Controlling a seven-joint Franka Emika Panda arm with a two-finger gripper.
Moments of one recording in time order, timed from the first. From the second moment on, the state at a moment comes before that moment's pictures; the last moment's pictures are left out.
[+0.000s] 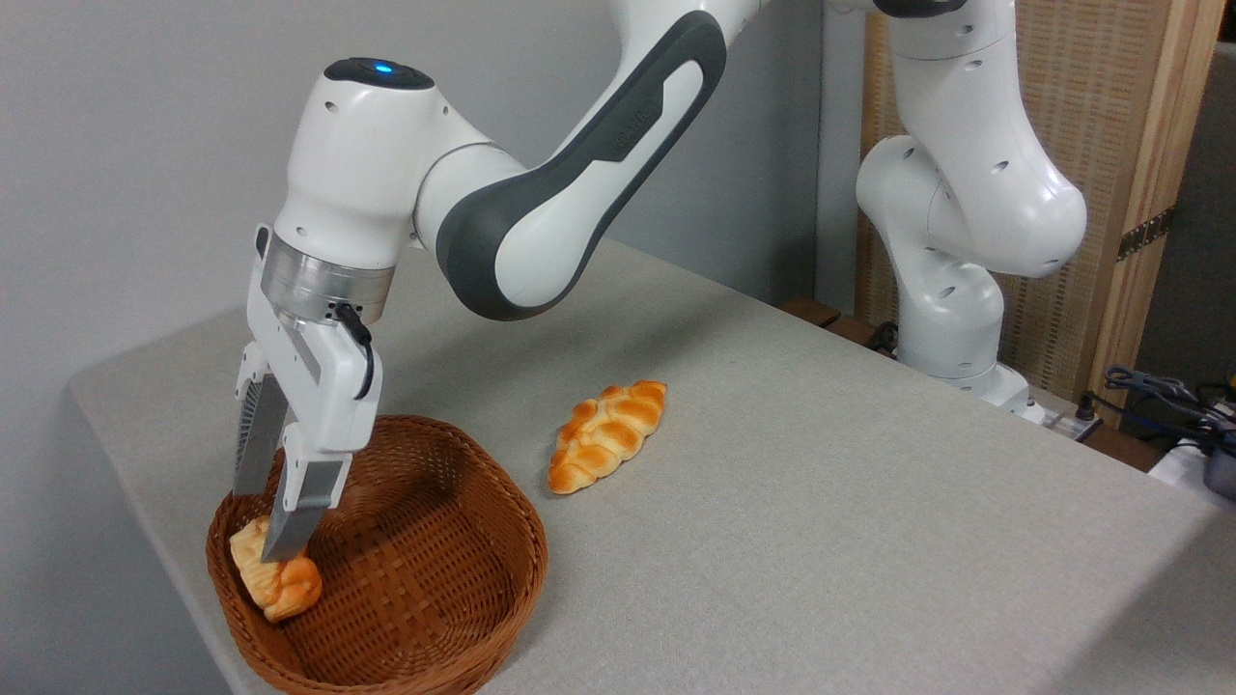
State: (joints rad) arm -0.08 0.24 -0.12 -1.86 -0.06 2.62 0.74
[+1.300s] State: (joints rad) arm -0.05 0.27 -0.13 -1.85 0.05 2.65 0.74
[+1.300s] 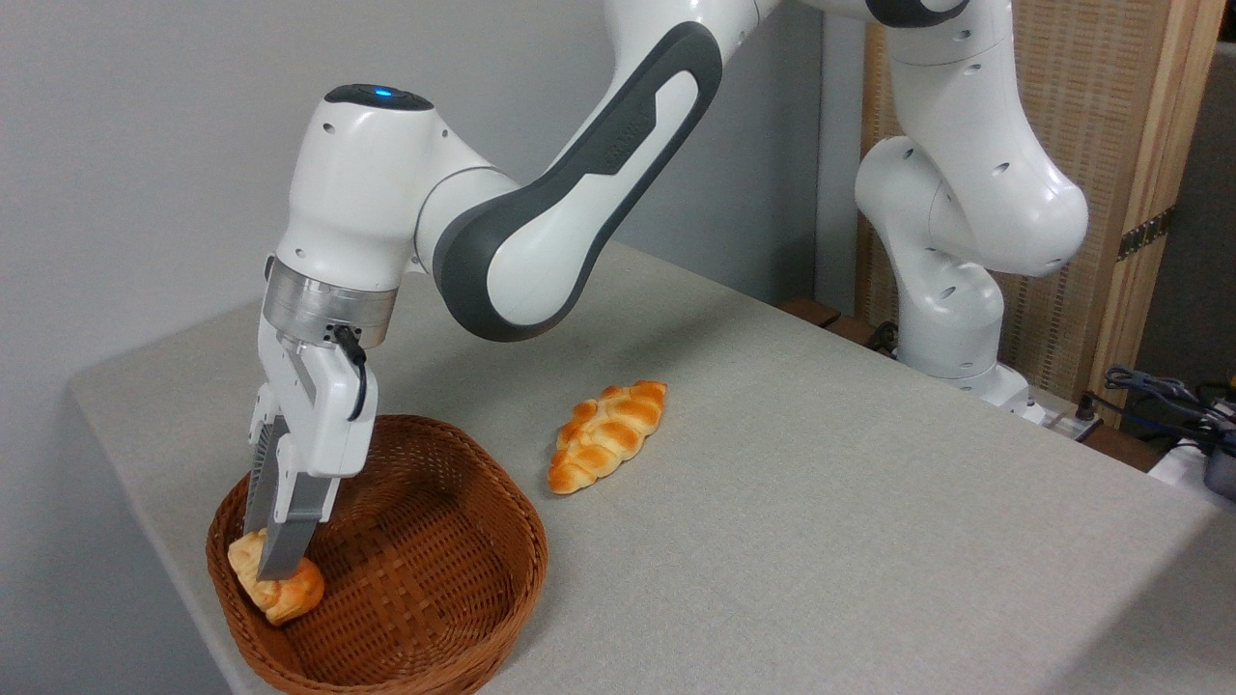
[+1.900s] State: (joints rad) arm -0.05 0.27 -0.14 -1.85 0.02 2.65 0.74
